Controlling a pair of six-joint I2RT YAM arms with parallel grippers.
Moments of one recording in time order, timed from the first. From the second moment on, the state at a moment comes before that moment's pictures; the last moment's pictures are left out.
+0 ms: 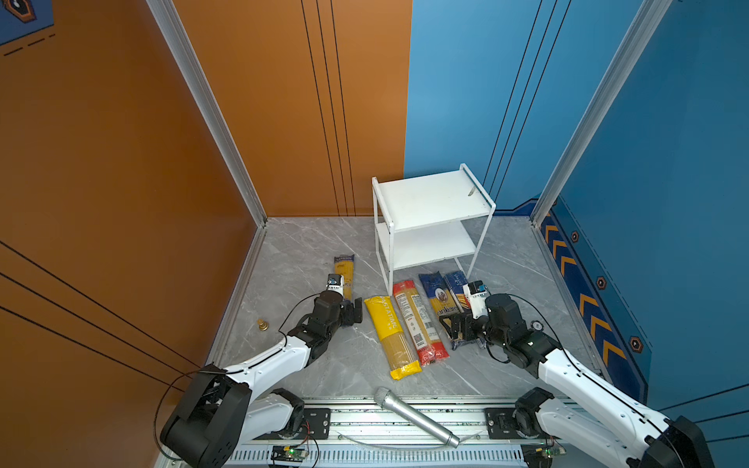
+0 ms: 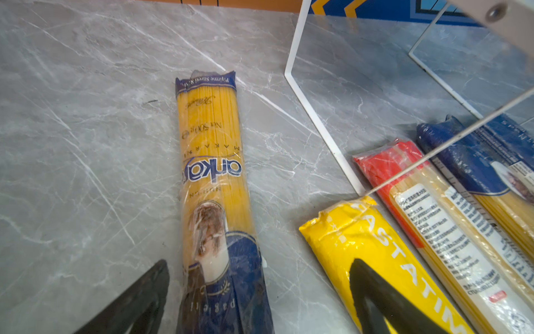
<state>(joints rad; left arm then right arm) -0.47 1.20 0.42 0.17 -0.21 -0.32 0.52 0.91 0.49 -0.25 -0.11 0.32</state>
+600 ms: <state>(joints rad) -0.49 1.26 0.48 0.00 -0.26 -0.36 0.57 1.01 0.49 -0.17 -0.06 0.33</state>
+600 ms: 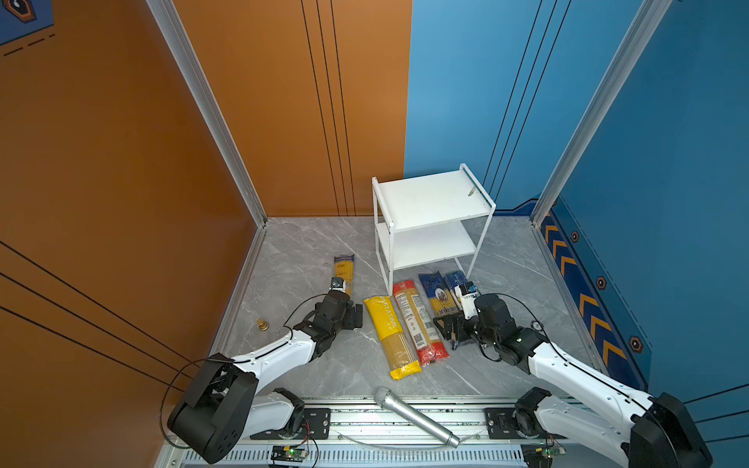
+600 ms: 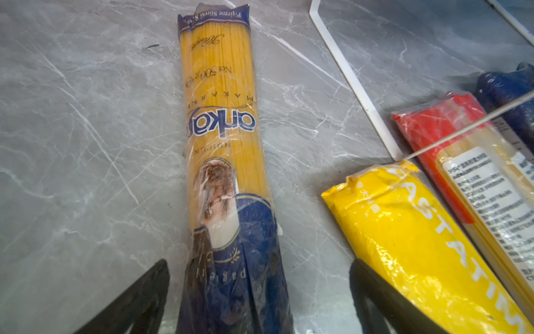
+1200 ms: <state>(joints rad) -0.48 1.38 0.54 -0.09 -0.25 -0.39 0.58 1.01 0.49 -0.17 -0.03 0.33</state>
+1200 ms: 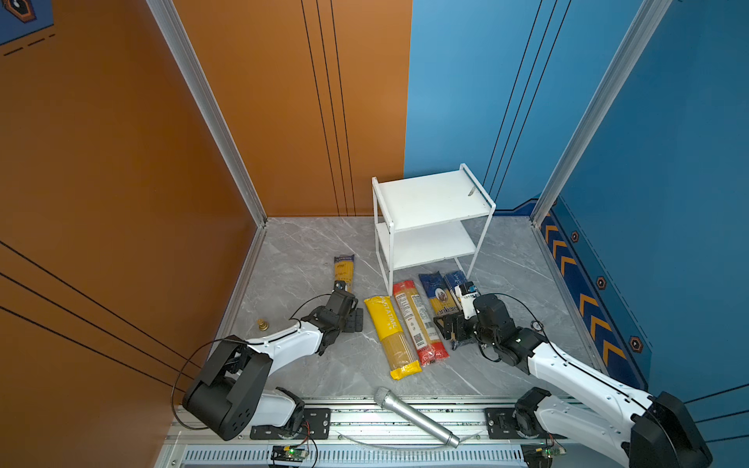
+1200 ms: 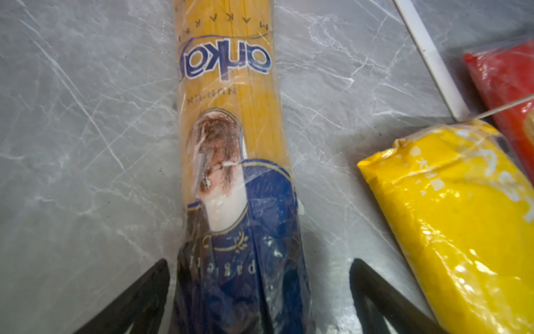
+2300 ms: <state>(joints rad) -0.45 1.49 0.62 -0.17 -0.27 -0.47 0.58 1.05 0.49 -0.17 -0.03 0.33</state>
